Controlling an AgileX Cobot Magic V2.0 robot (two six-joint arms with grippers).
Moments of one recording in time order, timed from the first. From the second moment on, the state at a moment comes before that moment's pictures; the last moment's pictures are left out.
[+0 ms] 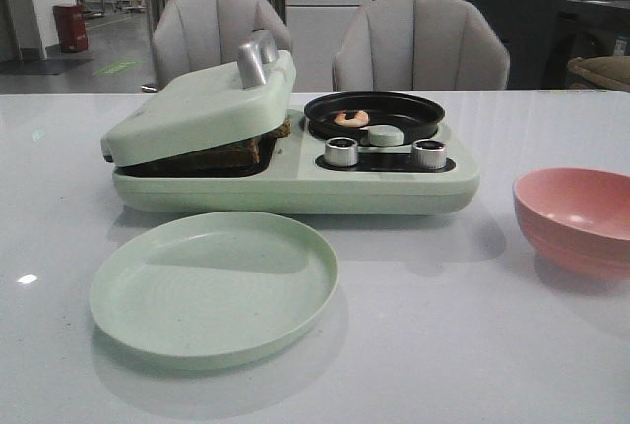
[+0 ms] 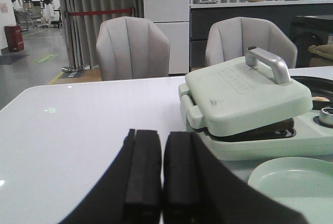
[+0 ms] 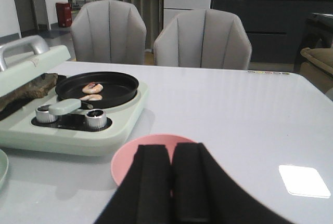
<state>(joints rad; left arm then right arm) -0.16 0.00 0.01 0.14 0.04 -0.14 0.11 -0.01 0.02 0.00 0.03 0.05</state>
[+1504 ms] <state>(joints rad) -0.16 0.00 0.01 0.14 0.04 -0.14 0.11 -0.01 0.02 -0.01 0.00 0.09</state>
